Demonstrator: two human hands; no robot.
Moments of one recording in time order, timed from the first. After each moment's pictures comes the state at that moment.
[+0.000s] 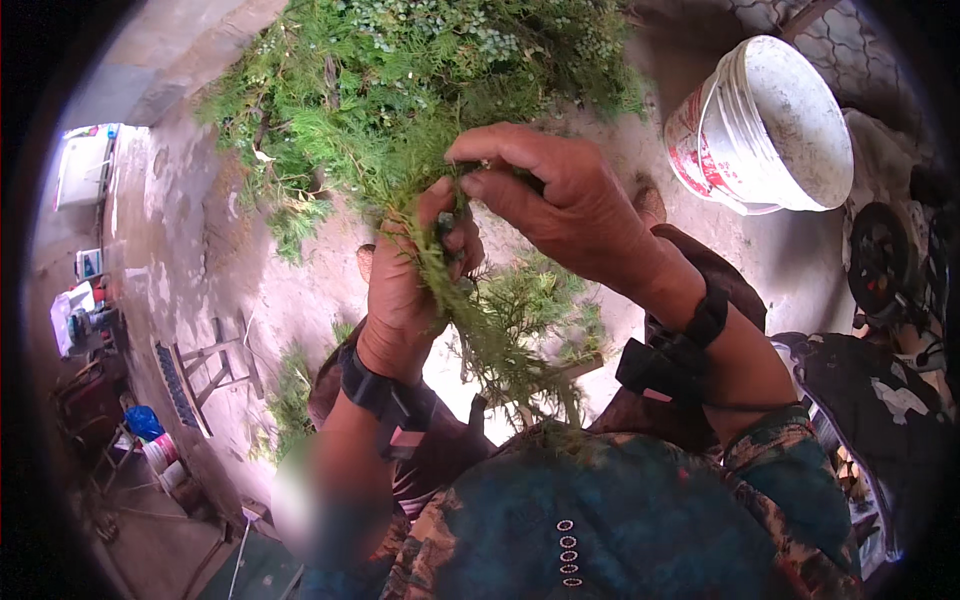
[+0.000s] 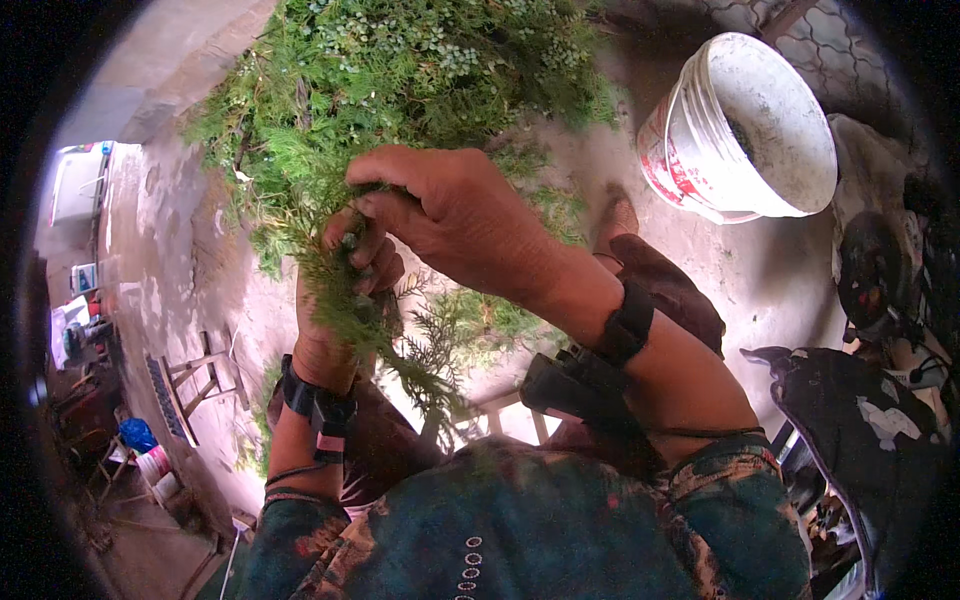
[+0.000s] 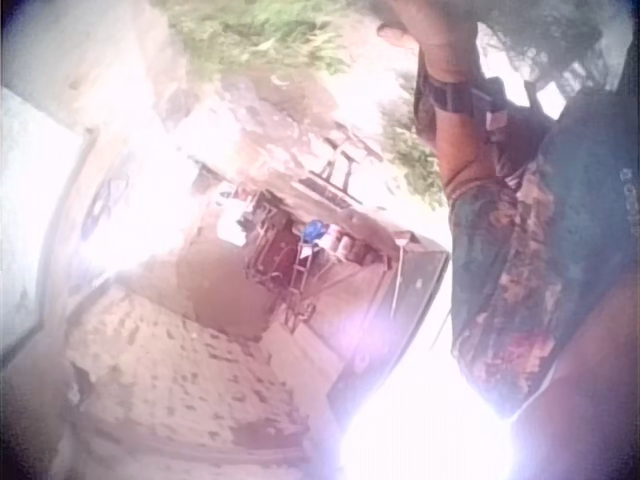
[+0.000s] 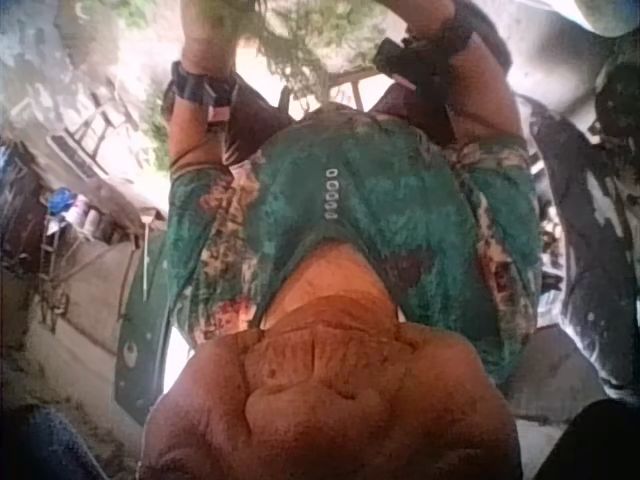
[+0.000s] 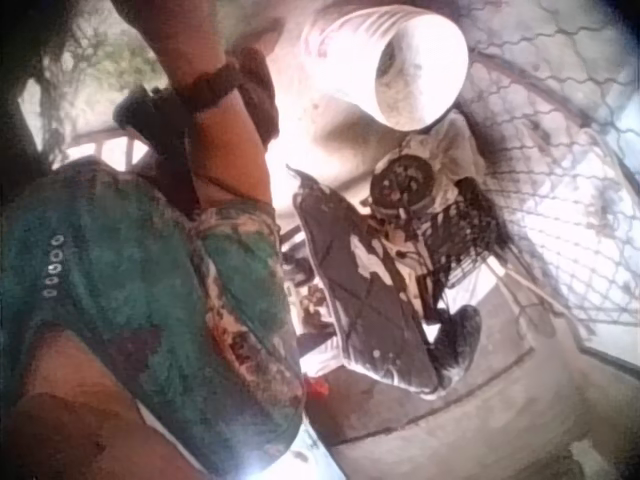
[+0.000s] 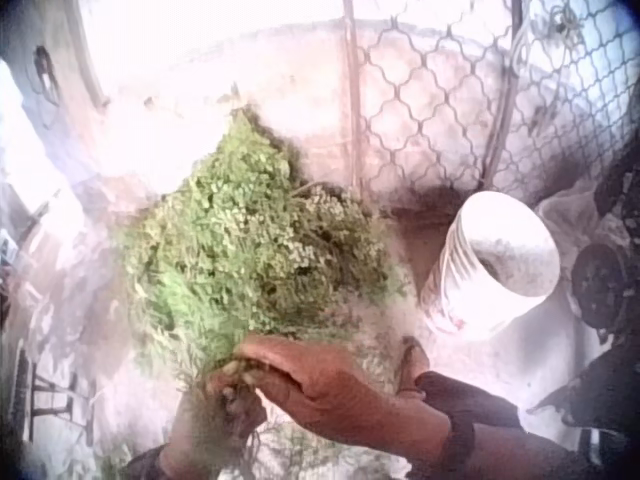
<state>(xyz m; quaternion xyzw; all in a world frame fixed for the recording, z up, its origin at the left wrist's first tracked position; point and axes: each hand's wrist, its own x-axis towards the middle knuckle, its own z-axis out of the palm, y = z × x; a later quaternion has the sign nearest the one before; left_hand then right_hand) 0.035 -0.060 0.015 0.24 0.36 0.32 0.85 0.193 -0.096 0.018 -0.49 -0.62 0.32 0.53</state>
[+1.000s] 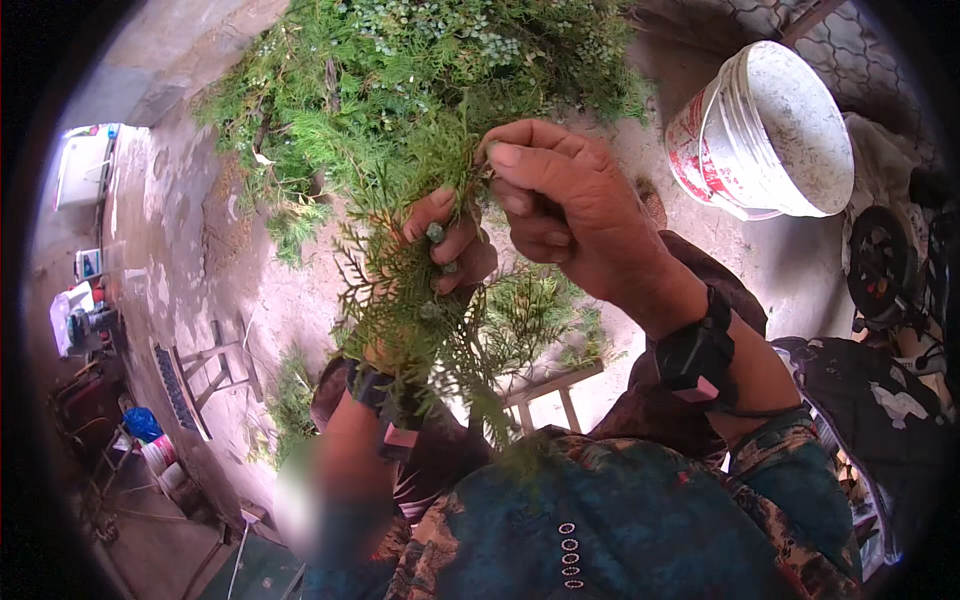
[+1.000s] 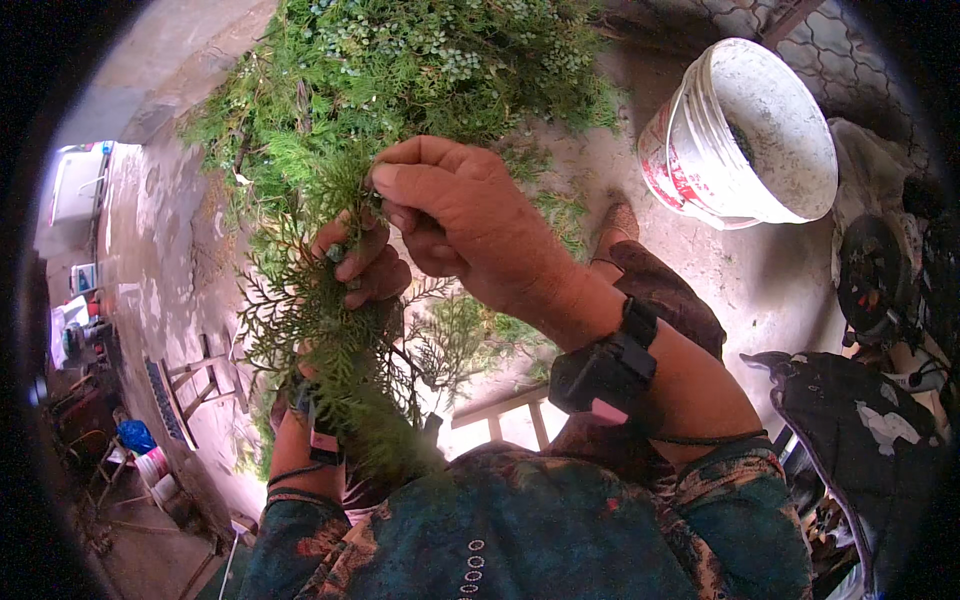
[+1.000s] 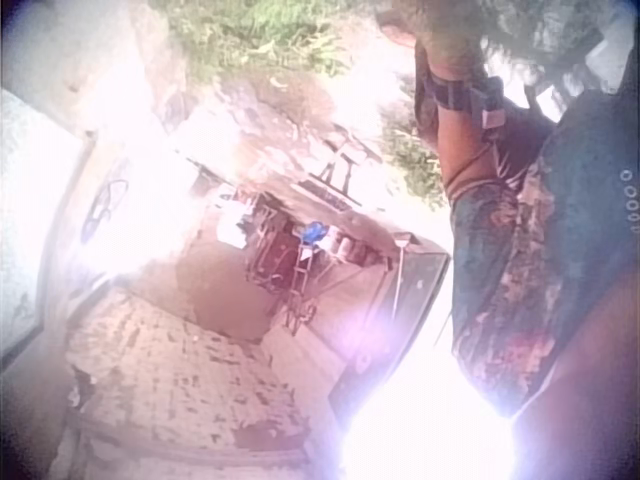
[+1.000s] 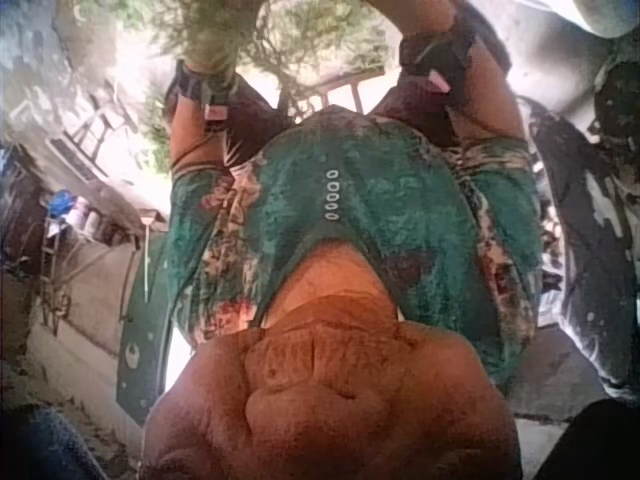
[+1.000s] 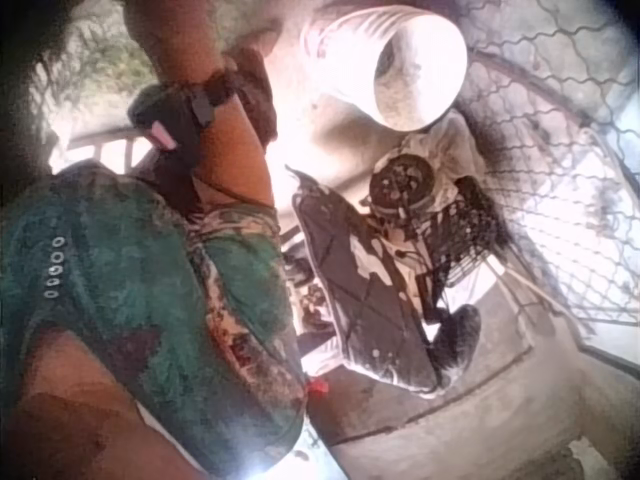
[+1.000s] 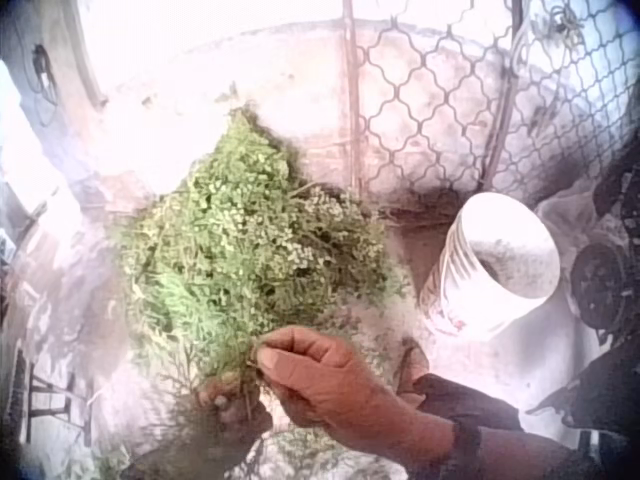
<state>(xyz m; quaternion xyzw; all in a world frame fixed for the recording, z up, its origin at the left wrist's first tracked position) 0.029 -0.046 -0.004 0.14 0.16 0.27 0.94 0.190 -0.100 0.035 -0.38 -0.21 0.68 0.59</state>
